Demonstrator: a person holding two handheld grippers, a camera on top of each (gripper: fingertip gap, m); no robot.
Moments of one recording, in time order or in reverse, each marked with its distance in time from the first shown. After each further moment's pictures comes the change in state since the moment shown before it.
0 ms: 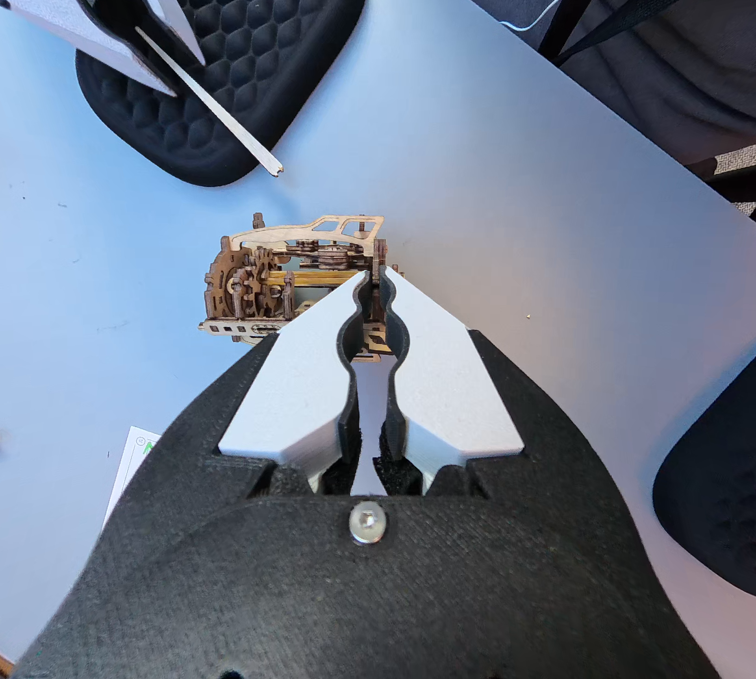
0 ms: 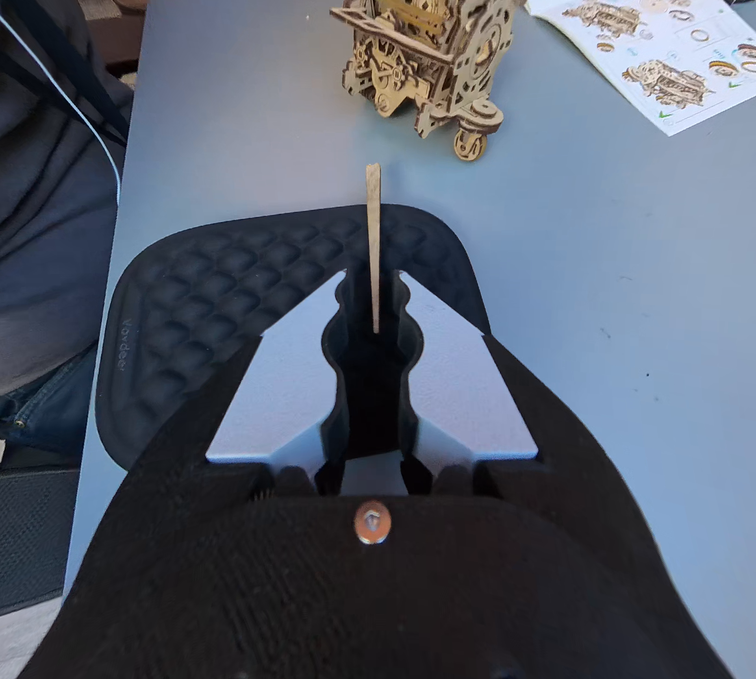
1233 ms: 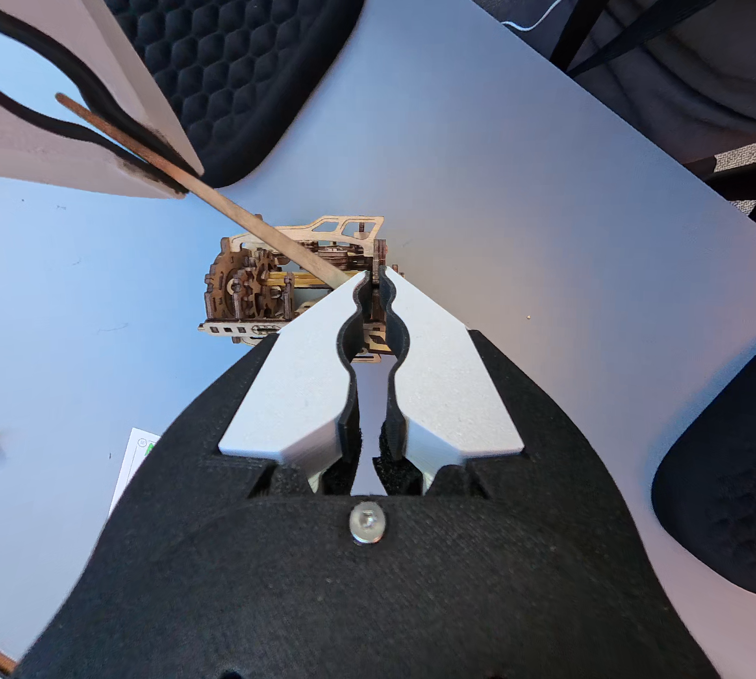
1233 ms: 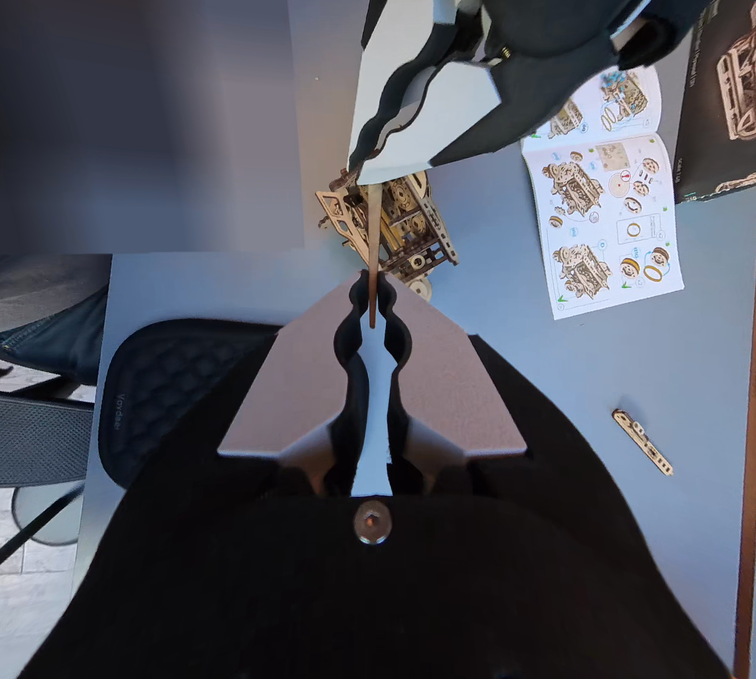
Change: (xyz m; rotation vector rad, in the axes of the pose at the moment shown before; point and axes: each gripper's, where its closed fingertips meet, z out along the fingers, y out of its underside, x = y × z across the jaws) left arm -0.001 -0.002 0.001 -0.008 0.004 0.002; right arm 0.019 -0.121 0.027 -0.329 -0.085 -0.299
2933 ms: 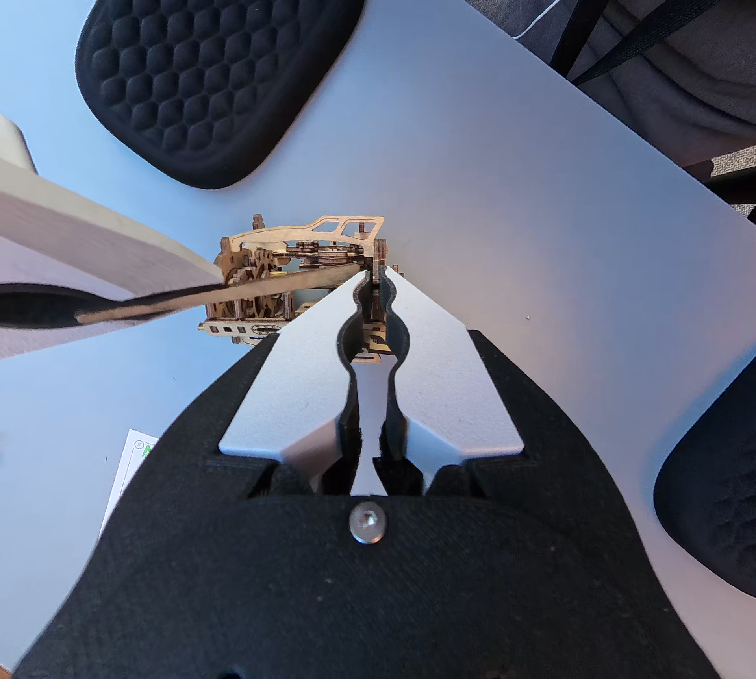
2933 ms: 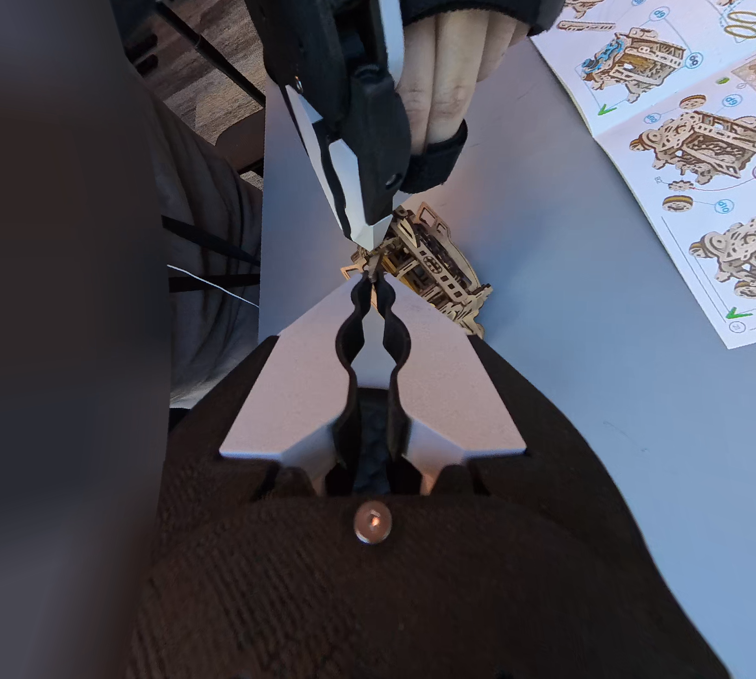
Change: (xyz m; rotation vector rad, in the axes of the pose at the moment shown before) left arm 0.000 0.001 0.000 0.018 -0.001 -0.002; right arm 0.023 -0.025 0.014 0.149 -0.415 0.488
